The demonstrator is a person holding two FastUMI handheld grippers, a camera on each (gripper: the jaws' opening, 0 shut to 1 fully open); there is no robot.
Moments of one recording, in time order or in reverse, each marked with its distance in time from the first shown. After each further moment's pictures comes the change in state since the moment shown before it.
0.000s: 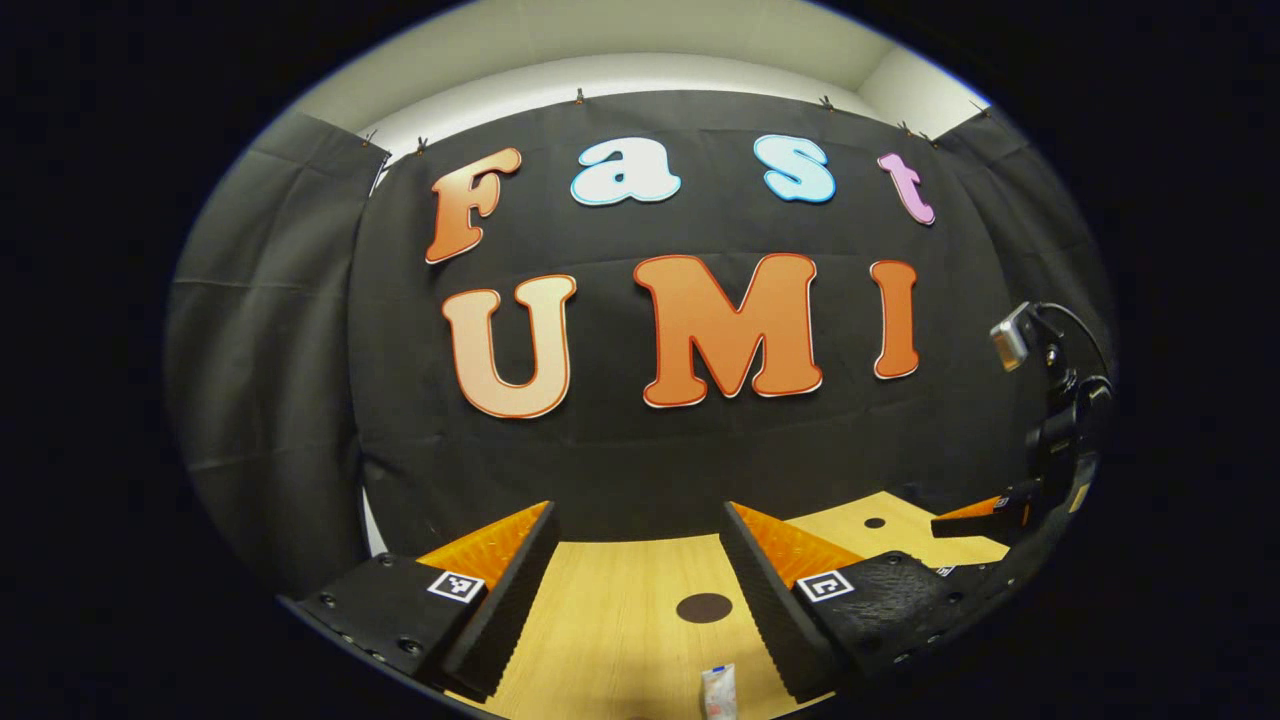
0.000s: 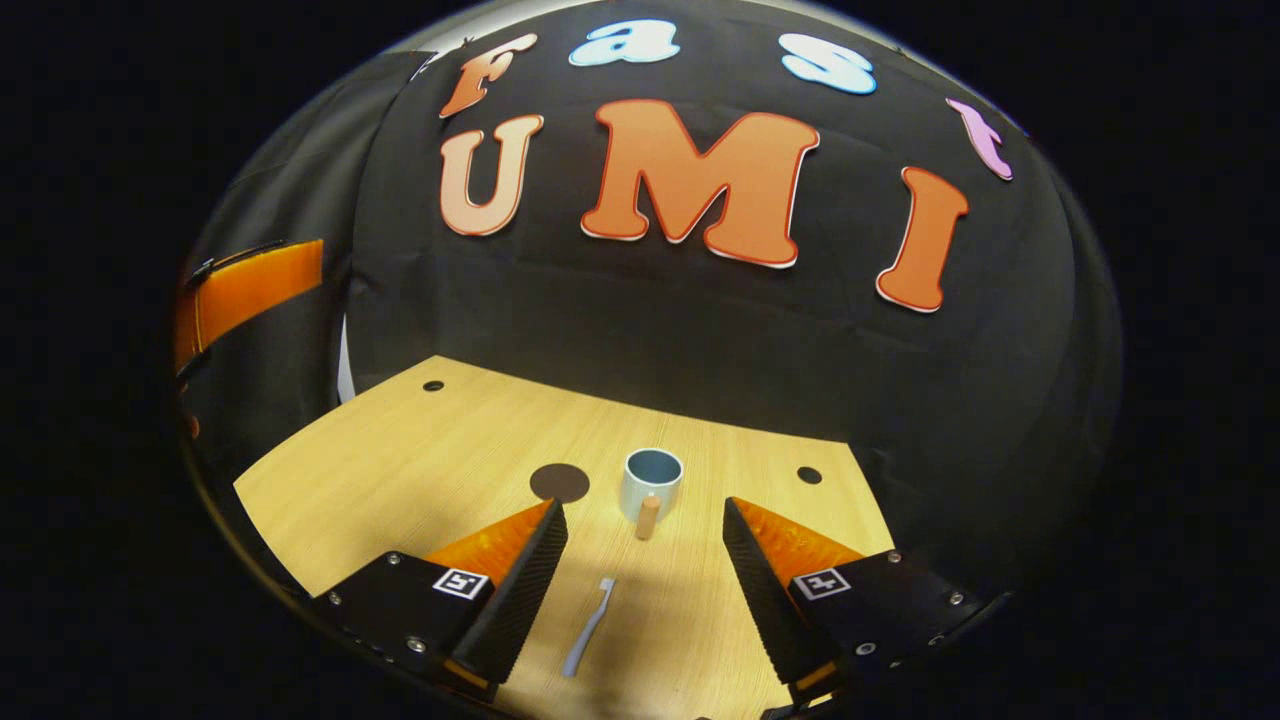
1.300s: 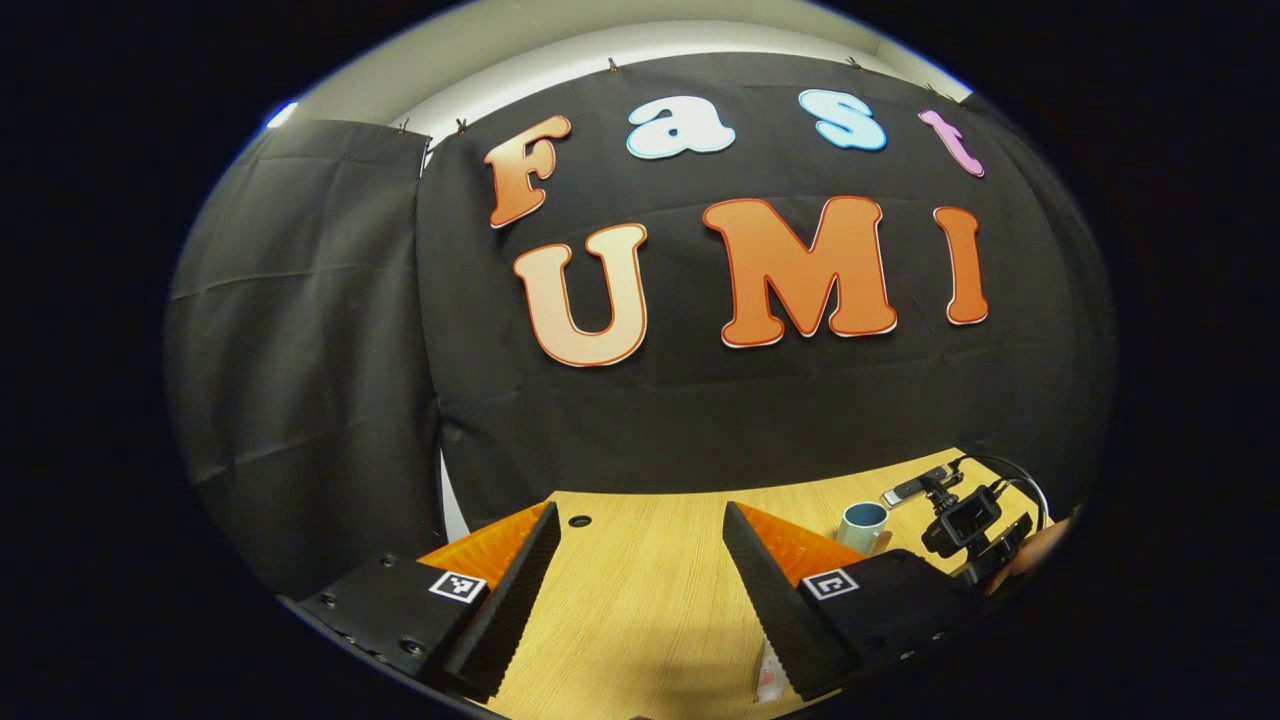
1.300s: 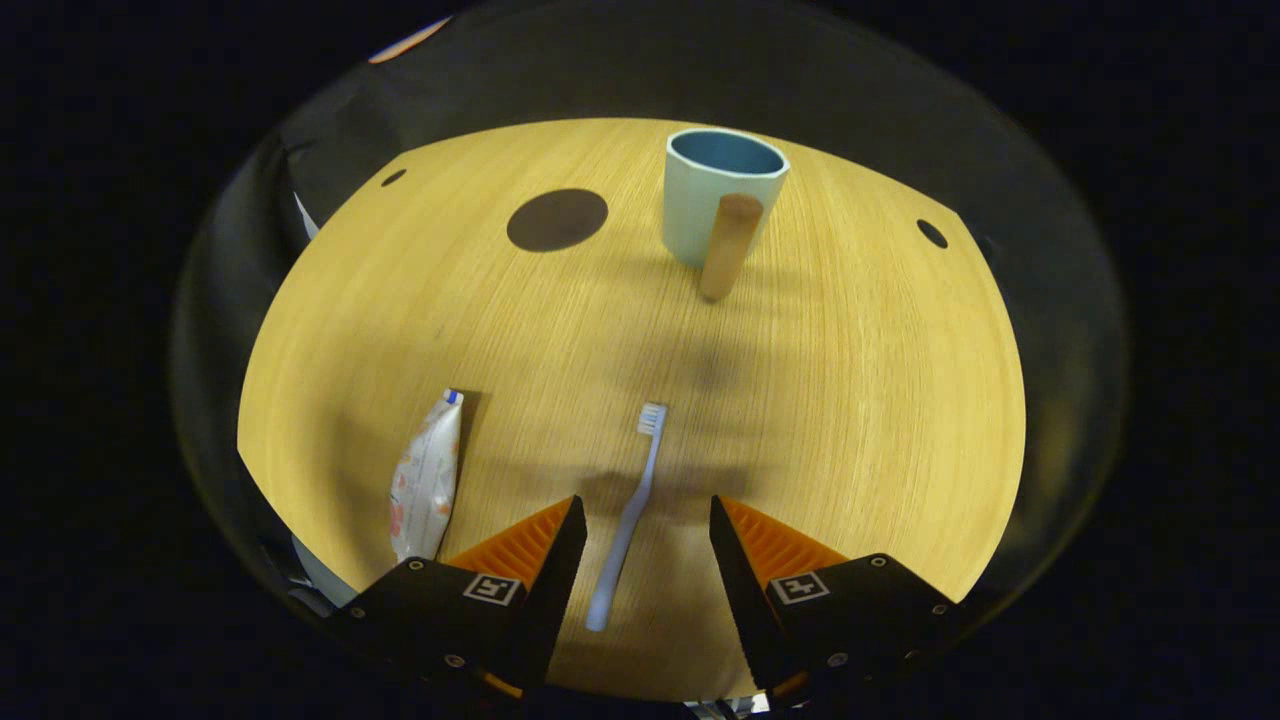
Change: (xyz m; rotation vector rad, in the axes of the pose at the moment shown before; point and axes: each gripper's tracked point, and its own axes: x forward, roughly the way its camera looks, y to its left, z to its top) left arm -0.005 0.034 -0.046 0.012 0.149 0.206; right arm 0.080 0.041 -0.200 0.047 0.836 0.125
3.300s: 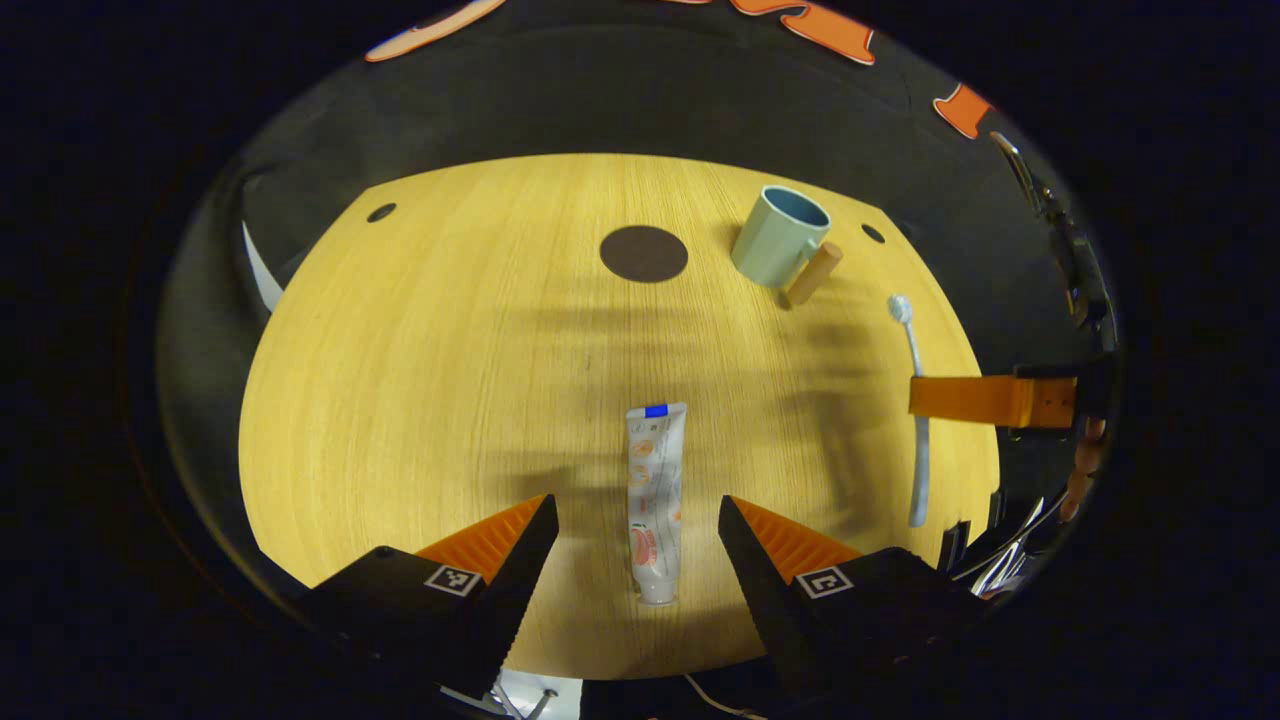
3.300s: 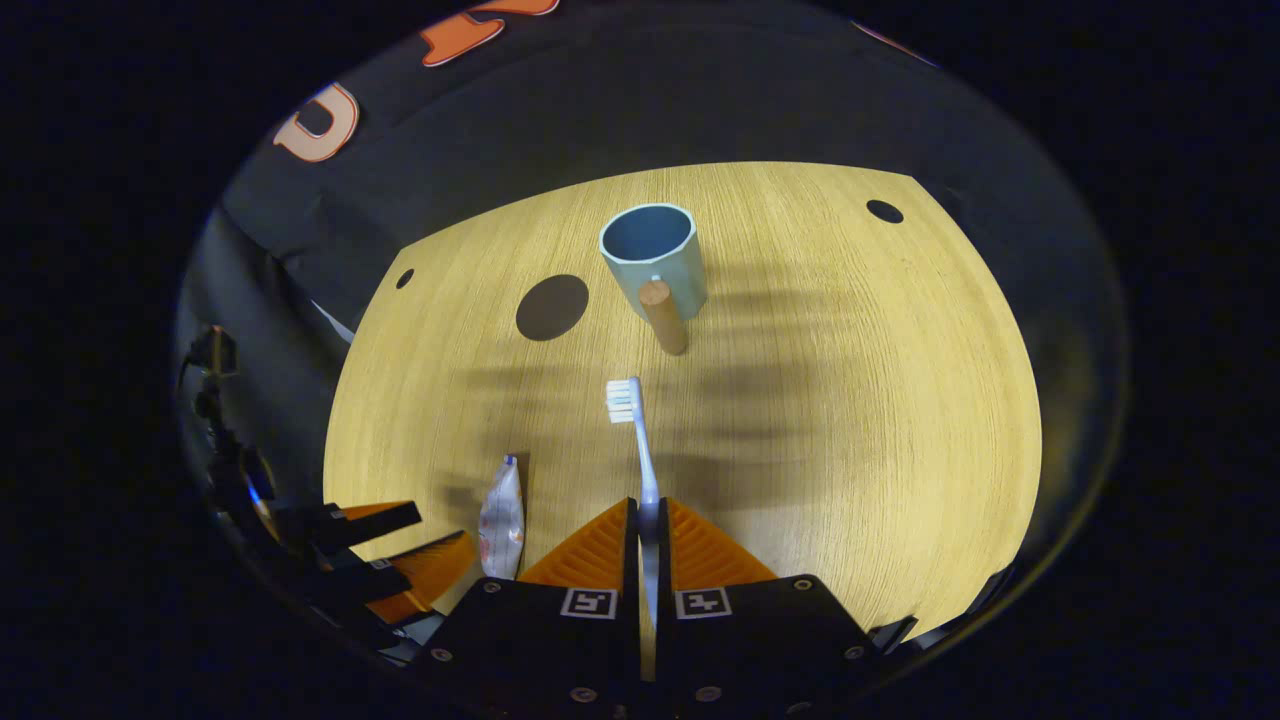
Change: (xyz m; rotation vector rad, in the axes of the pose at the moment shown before) left arm 0.012 -0.096 -0.329 -0.034 1.077 -0.443; right arm -0.077 -0.027 0.042 0.255 -0.149 0.165
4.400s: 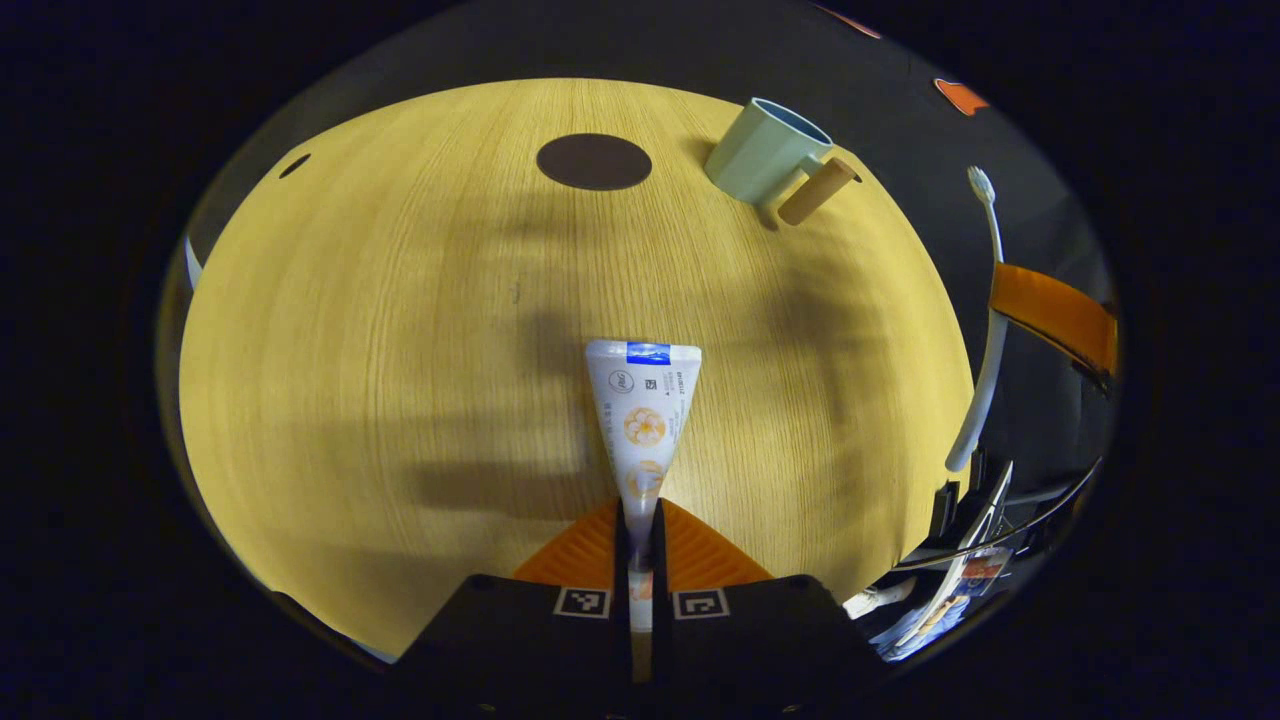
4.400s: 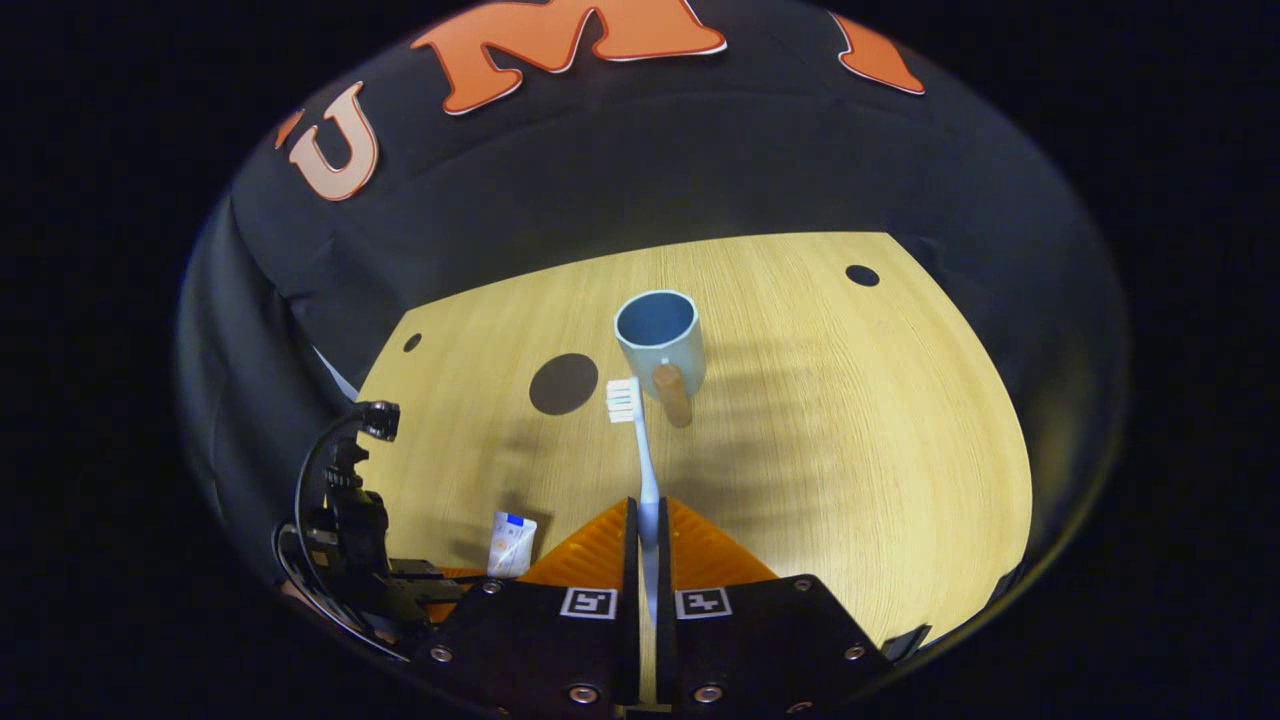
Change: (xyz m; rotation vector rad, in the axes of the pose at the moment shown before) left arm 0.052 0.003 -0.012 0.045 0.121 -0.157; right arm -0.020 0.005 0.033 0.010 -0.253 -0.017
